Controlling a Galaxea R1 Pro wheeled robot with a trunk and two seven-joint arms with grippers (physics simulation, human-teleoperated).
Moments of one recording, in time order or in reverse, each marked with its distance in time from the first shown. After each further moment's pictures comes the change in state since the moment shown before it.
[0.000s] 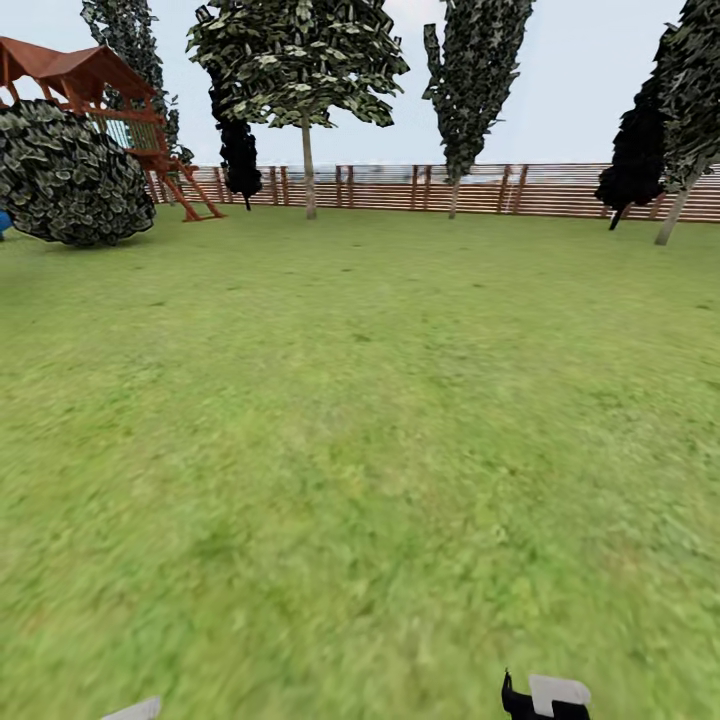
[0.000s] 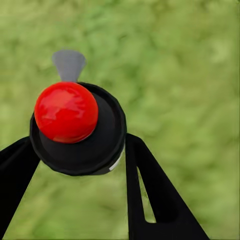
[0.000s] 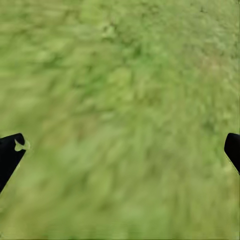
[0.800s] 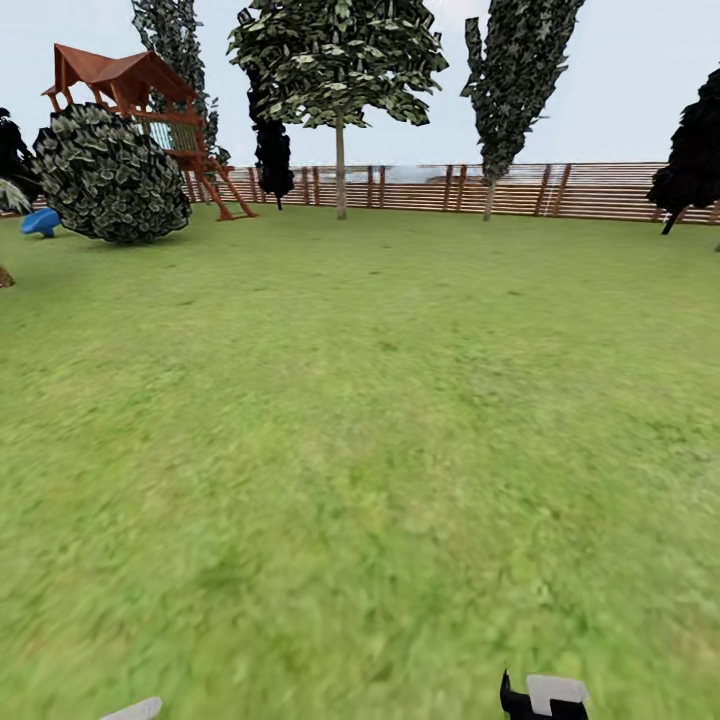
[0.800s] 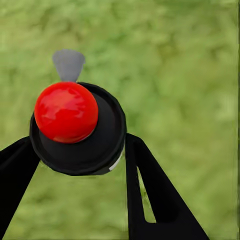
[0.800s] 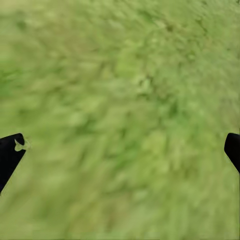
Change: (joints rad) left arm 0.000 0.000 0.000 -0.001 0.000 -0.001 0.000; right arm 0.000 0.000 0.001 0.000 0.024 0.000 -0.001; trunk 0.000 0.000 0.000
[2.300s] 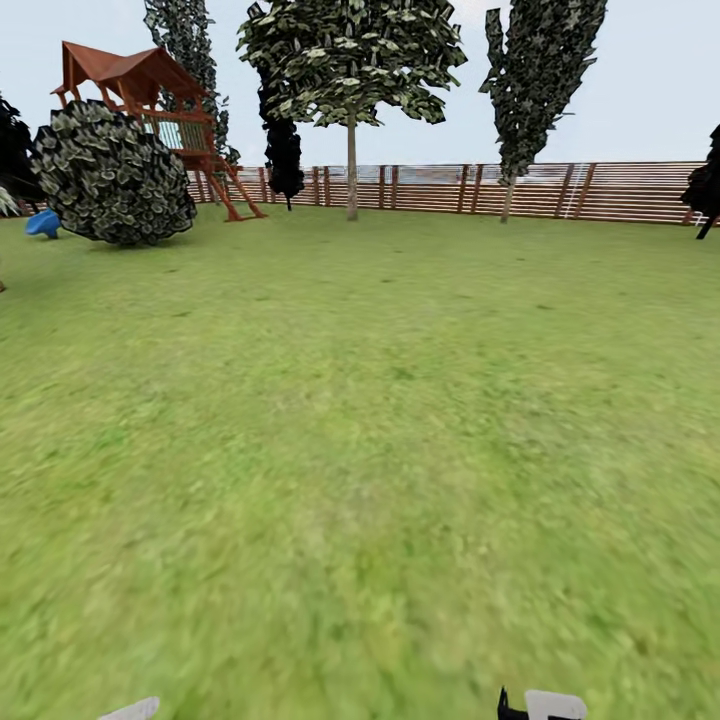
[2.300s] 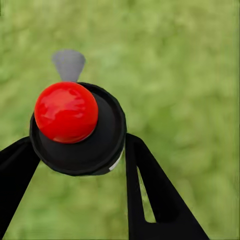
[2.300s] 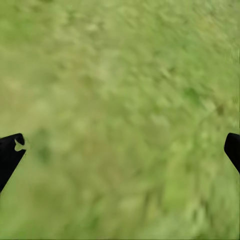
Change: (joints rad) left arm 0.000 0.006 0.002 0.000 0.002 0.000 0.001; right arm 0.025 0.013 -0.002 0.007 -0.006 0.007 0.001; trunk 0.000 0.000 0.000
